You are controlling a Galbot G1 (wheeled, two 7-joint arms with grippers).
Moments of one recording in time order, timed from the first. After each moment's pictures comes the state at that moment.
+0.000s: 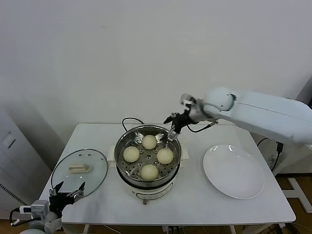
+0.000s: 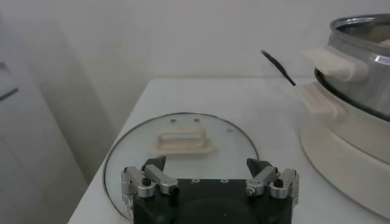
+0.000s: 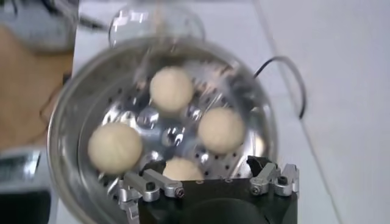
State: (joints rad) left arm 1.62 -0.95 -0.60 -2.03 -0.62 0.33 -0.23; right arm 0.57 0.78 -1.26 1.48 1.11 -0.35 -0.55
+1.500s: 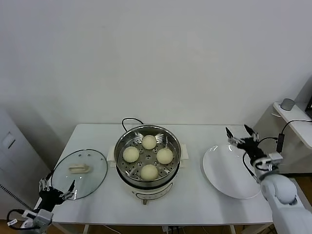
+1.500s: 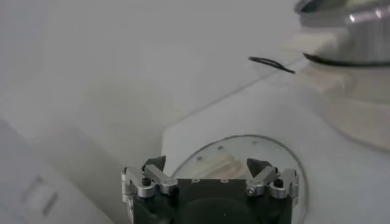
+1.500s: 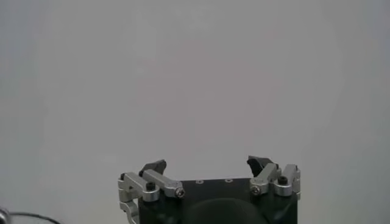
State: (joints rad) left arm 1.69 -0.92 -0.65 -1.97 0.13 0.13 -0.13; right arm -1.15 1.02 0.65 1.60 0.53 0.02 -0.18
